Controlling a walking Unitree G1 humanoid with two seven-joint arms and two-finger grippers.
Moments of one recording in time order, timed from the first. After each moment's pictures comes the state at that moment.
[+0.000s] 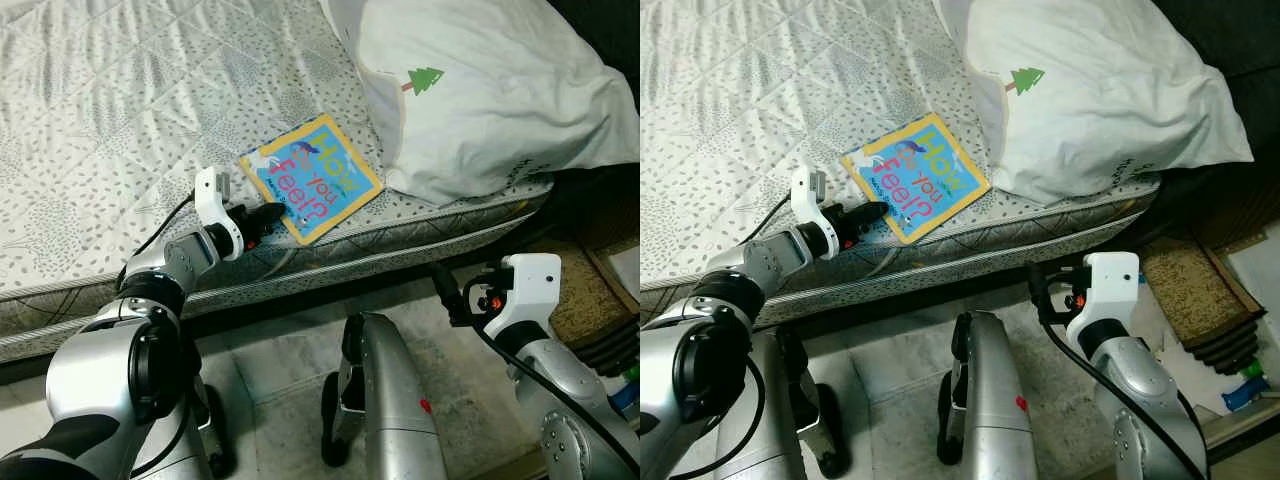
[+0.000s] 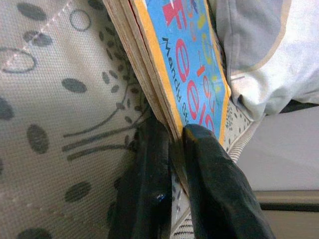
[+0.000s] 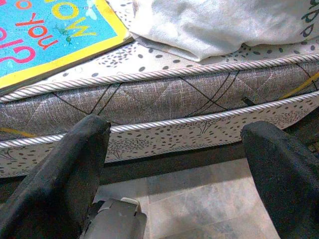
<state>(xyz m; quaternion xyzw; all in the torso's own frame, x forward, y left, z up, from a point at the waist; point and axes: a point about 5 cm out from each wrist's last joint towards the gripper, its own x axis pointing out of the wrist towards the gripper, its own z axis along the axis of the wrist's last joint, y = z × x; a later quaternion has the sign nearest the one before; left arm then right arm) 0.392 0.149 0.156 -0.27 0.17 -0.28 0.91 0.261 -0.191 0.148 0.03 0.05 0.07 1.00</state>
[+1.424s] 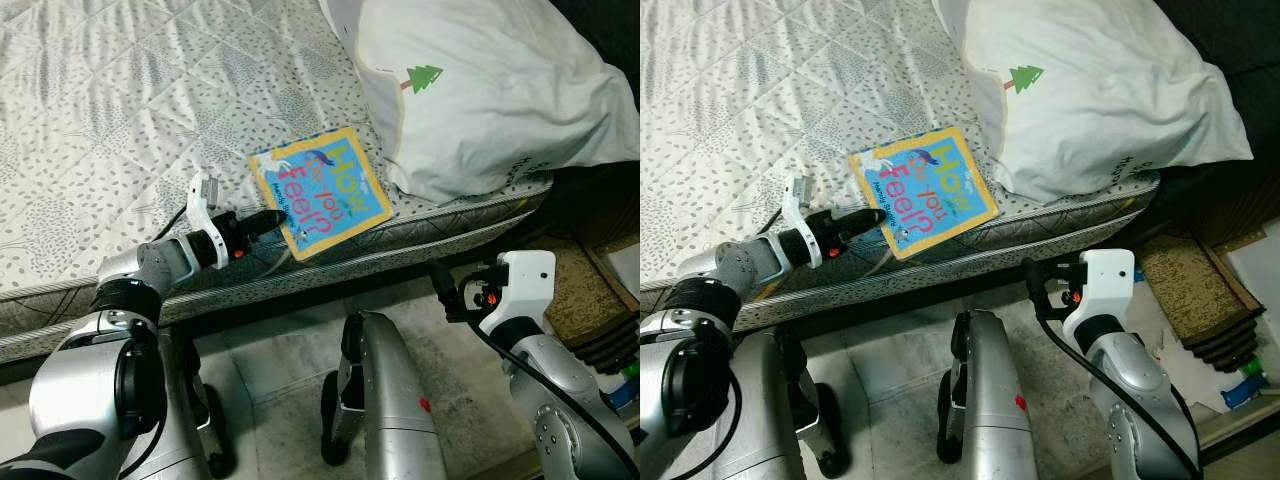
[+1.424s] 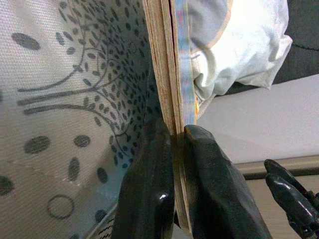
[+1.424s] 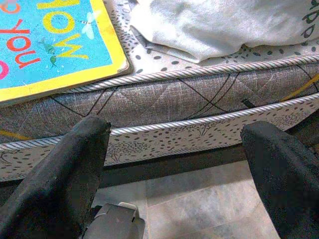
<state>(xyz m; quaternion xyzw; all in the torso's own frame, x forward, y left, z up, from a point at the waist) 0.378 0.165 0.159 -0.31 0.18 -0.36 0.86 0.267 -0.190 0.146 0.03 0.05 0.07 1.00</state>
